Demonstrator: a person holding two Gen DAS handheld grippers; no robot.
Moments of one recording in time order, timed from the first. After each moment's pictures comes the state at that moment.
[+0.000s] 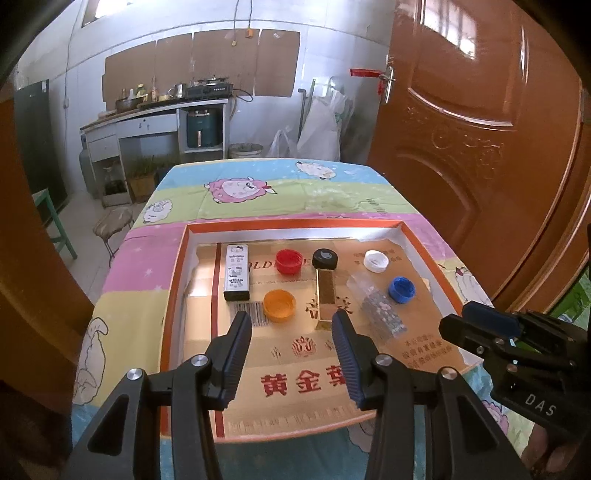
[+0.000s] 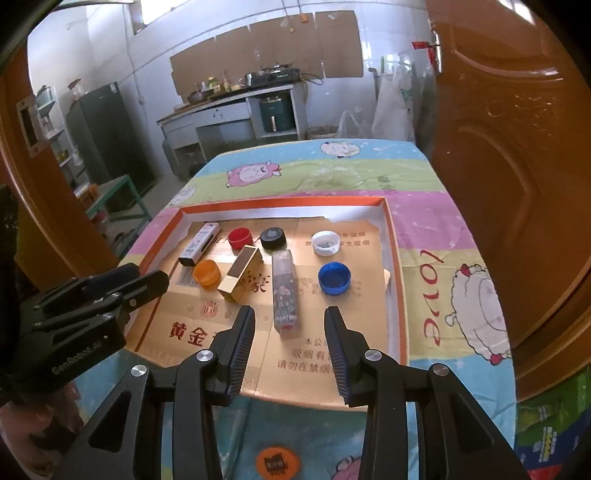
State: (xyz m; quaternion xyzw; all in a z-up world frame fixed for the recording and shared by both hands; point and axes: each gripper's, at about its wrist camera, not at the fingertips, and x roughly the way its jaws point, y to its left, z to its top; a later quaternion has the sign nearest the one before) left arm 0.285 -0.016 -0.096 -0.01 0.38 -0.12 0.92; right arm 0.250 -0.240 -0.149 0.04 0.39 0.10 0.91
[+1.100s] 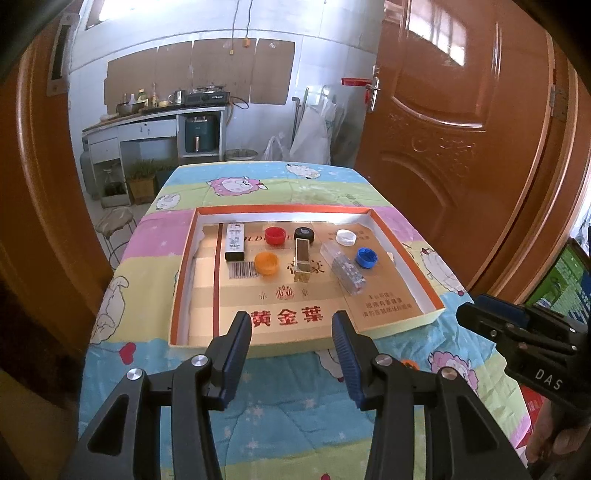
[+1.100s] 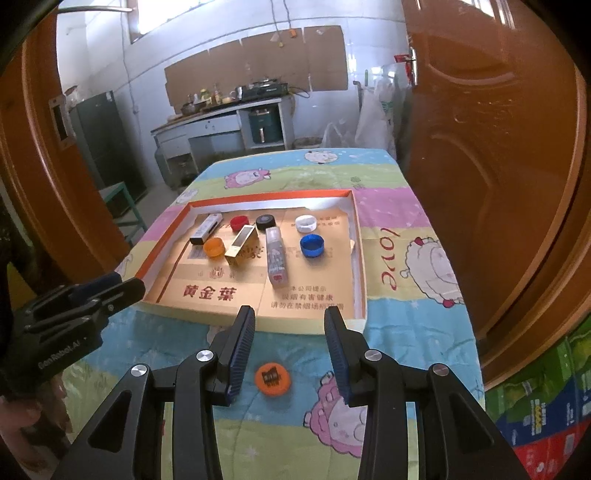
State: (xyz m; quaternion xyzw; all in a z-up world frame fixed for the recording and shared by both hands) left arm 0.205 -0.008 -0.082 -0.02 0.37 -0.14 0.92; right arm 0.162 -0.255 -0.129 0.04 0.37 0.07 0.93
